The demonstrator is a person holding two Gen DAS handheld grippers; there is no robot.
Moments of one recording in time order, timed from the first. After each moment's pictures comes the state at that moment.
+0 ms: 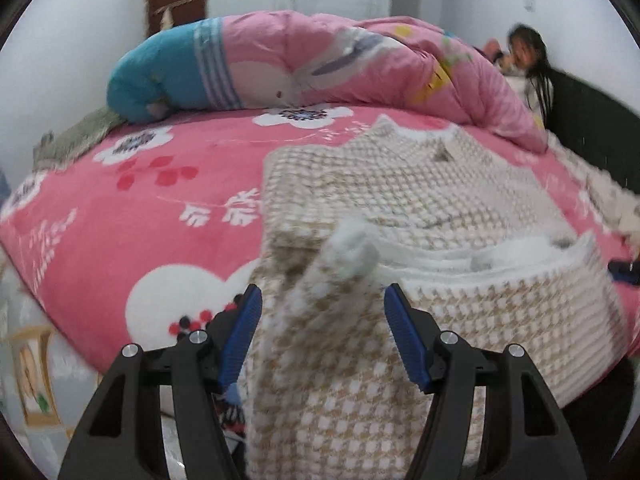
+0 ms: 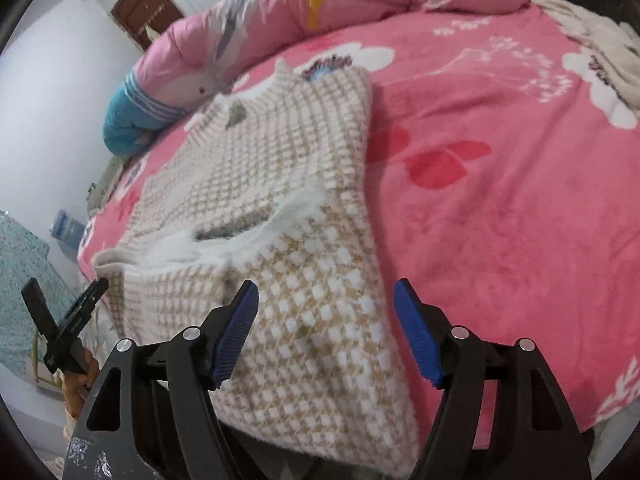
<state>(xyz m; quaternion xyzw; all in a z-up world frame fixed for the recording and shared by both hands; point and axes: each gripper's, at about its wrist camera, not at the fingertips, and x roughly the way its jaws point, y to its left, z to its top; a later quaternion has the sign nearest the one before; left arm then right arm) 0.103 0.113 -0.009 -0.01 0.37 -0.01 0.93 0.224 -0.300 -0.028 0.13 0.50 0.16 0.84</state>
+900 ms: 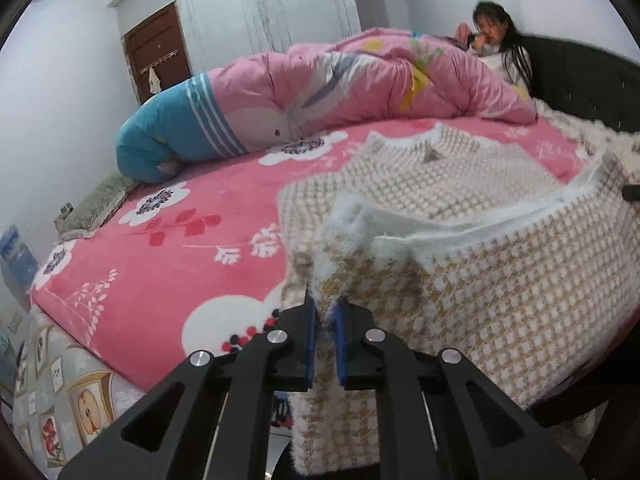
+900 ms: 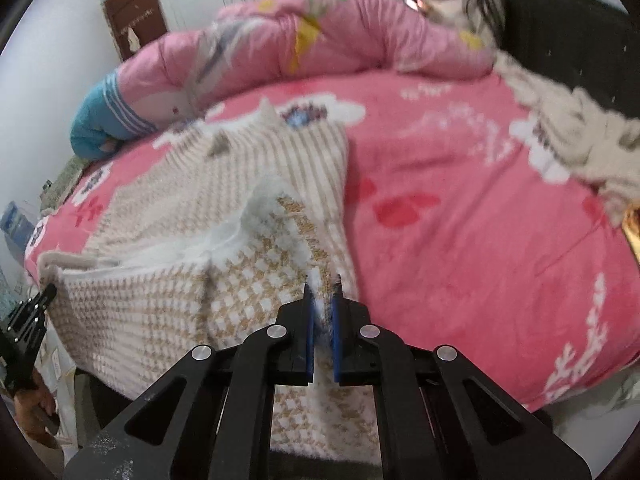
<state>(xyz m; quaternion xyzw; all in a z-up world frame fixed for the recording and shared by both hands) 0.061 0.109 0.019 0.07 0.32 0.00 0.94 0.154 -0.284 0.034 0.06 0.40 0.06 0.91</state>
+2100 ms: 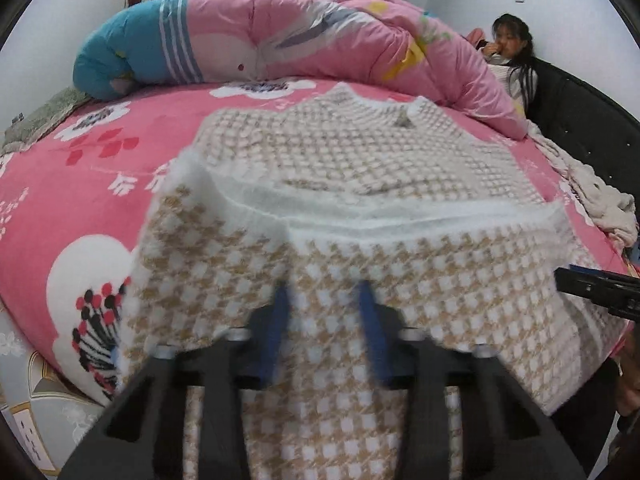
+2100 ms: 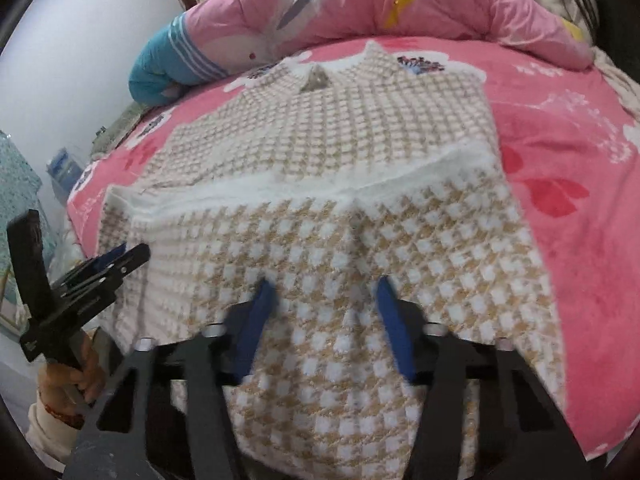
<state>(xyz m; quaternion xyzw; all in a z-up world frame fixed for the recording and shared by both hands) 0.113 0.064 -0.038 -0.05 0.39 -0.06 0.92 0.208 -0.197 -0.041 0.04 0.47 0.20 0.86</state>
